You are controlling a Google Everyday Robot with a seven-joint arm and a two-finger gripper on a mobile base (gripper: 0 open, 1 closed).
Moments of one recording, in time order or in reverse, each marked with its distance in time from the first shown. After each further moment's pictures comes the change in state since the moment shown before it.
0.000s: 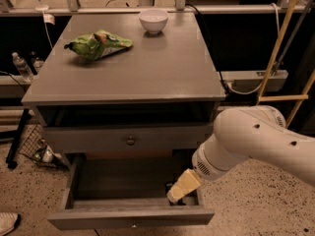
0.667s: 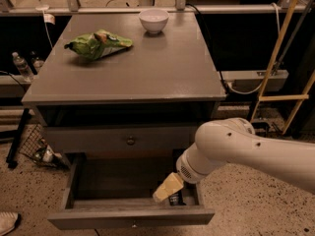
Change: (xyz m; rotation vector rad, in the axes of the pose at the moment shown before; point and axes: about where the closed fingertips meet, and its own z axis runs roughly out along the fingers) arm -0.019 0.005 0.067 -0.053 -0.026 0.011
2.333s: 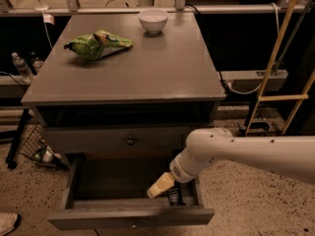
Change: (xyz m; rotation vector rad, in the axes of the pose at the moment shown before) arm -0.011 -0.026 0.097 -0.096 0.023 0.131
